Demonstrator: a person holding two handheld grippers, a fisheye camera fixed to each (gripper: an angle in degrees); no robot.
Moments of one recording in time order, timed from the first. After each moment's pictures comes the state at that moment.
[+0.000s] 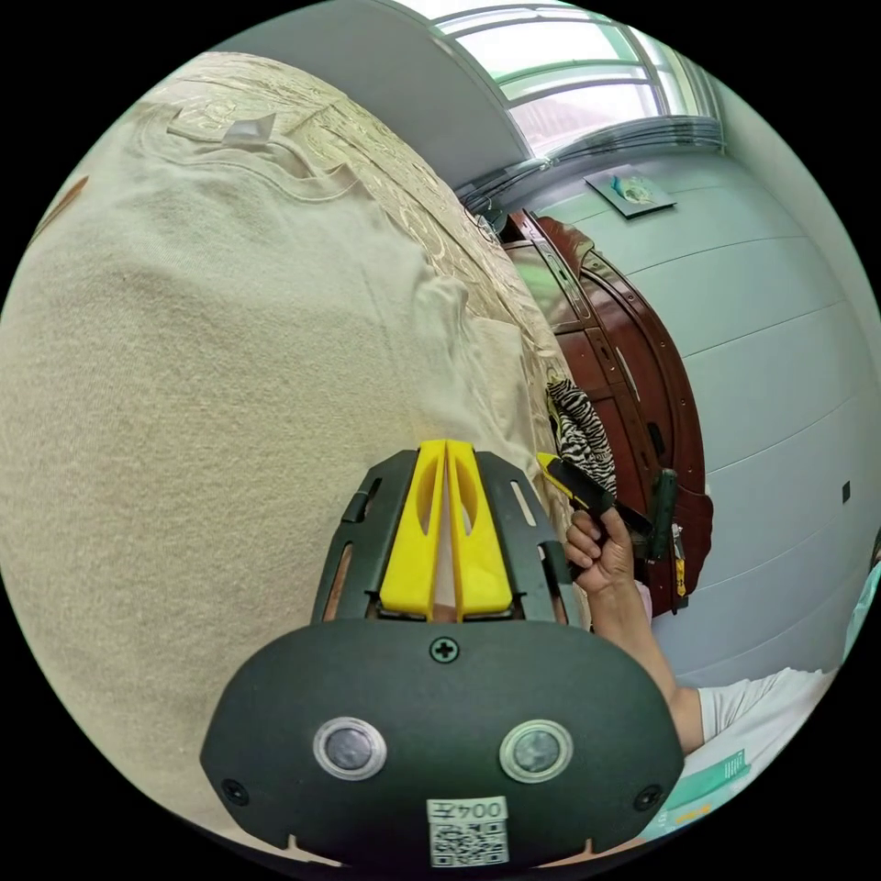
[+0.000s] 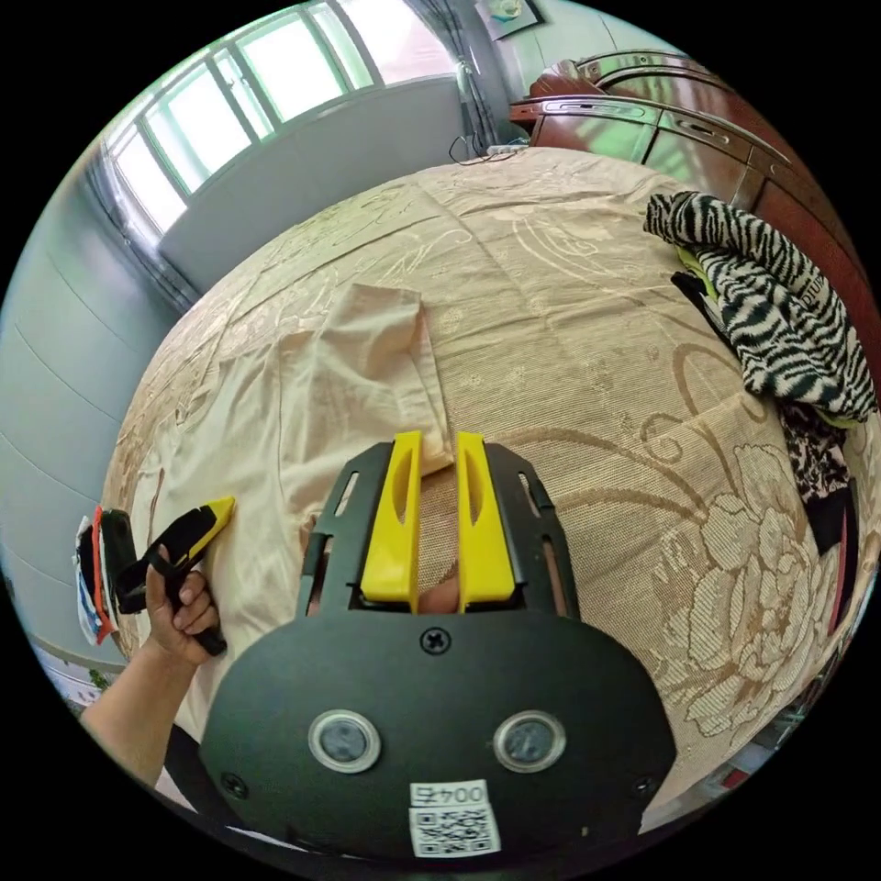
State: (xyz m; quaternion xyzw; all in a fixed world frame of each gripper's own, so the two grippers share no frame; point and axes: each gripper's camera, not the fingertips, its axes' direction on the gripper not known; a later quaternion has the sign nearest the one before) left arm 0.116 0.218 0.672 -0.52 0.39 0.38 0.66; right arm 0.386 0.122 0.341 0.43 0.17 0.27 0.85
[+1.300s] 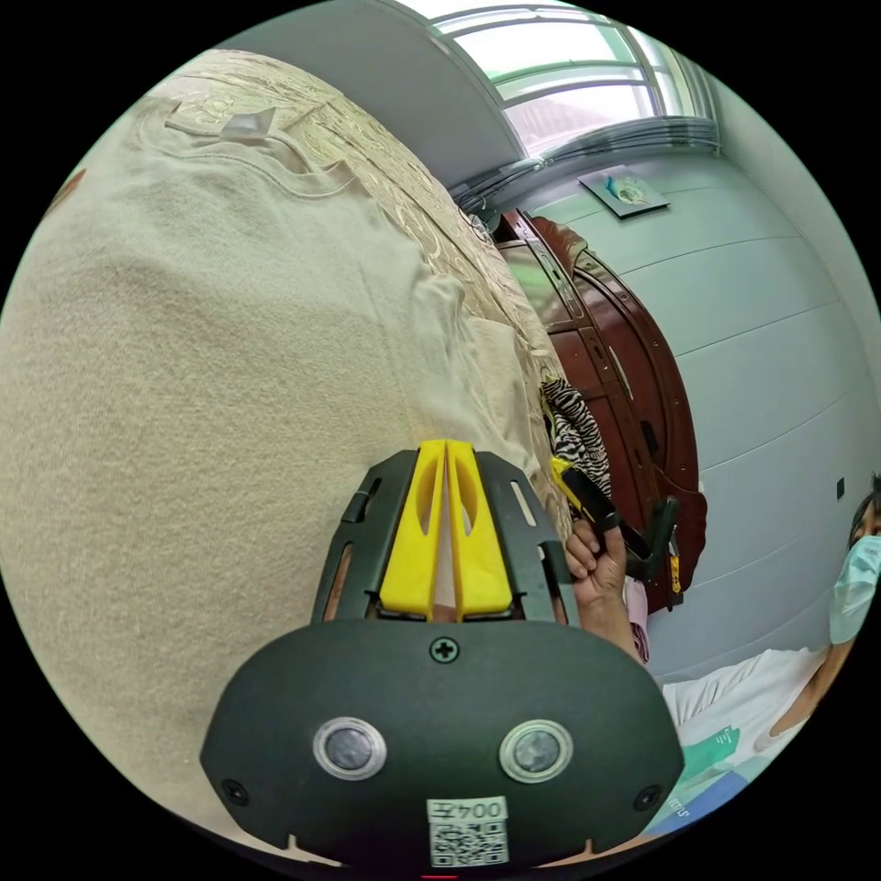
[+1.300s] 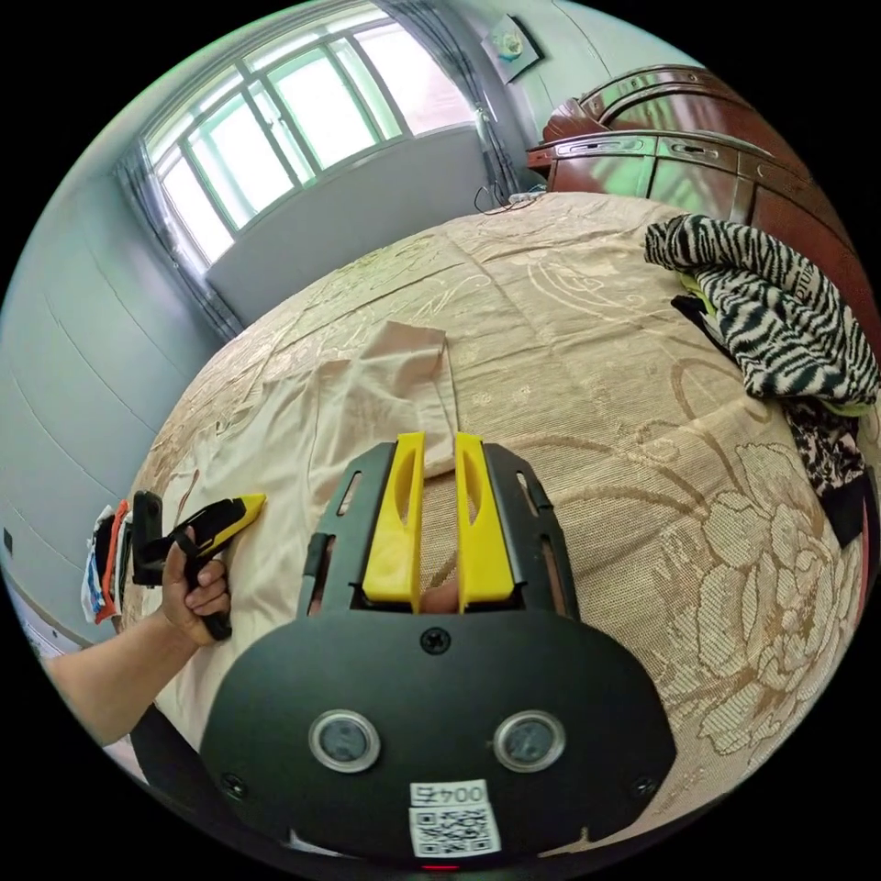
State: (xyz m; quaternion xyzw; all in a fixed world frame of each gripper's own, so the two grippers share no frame) left arm 0.232 0.103 0.712 -0.52 0.39 0.37 0.66; right arm 0.328 0.182 0.356 0.50 0.15 0.21 0.82
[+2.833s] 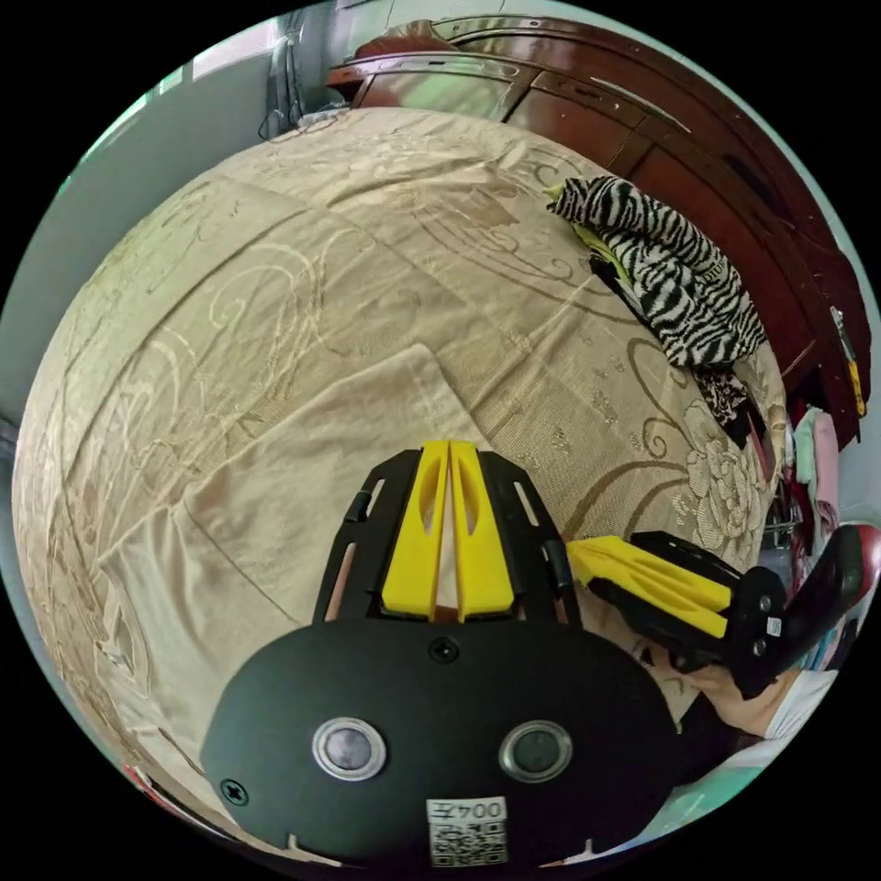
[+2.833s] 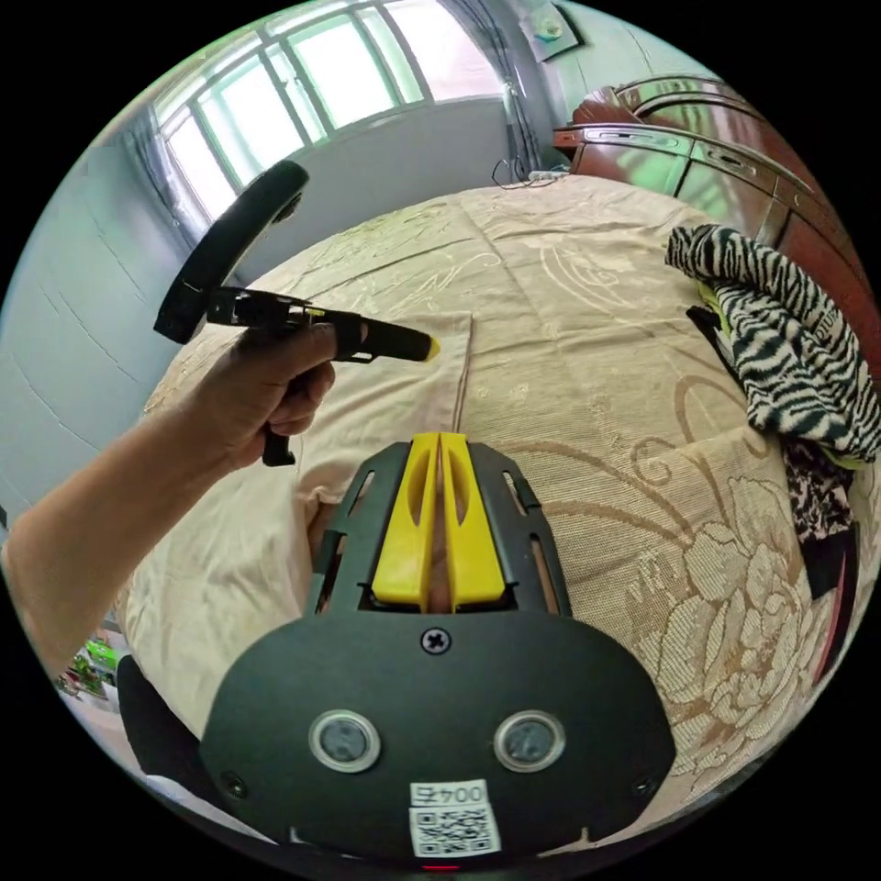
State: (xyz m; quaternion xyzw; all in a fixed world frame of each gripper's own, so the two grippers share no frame) left arm 0.922 0.251 0.457 -0.36 0.26 0.77 0.46; right arm 0.317 0.207 0.325 0.46 0.16 0.19 0.85
